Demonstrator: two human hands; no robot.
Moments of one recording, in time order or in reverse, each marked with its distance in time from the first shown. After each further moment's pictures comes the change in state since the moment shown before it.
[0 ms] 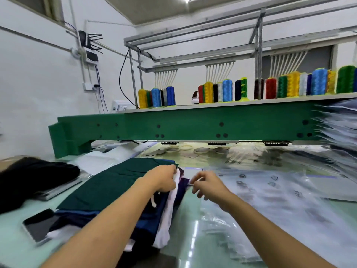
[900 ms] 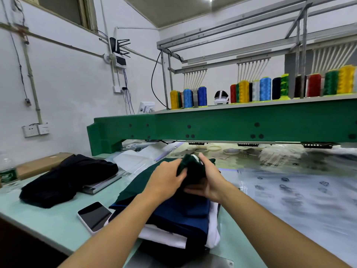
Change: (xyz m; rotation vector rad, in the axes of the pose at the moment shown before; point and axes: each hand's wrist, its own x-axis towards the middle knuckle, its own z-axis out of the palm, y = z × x) left_hand -0.069 -0.106 -0.010 -0.283 0.561 0.119; right_hand 0.034 -0.083 0.115 0.850 -0.195 0.319
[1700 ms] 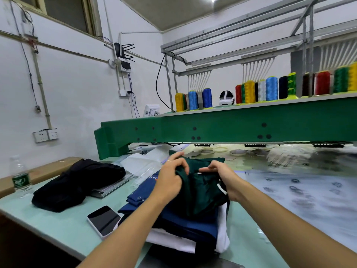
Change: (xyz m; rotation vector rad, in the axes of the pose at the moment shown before) left_hand -0.002 0.000 -0.009 -0.423 0.092 -0.104; right_hand -0.001 -0.015 -0.015 -0.298 0.073 -0.054
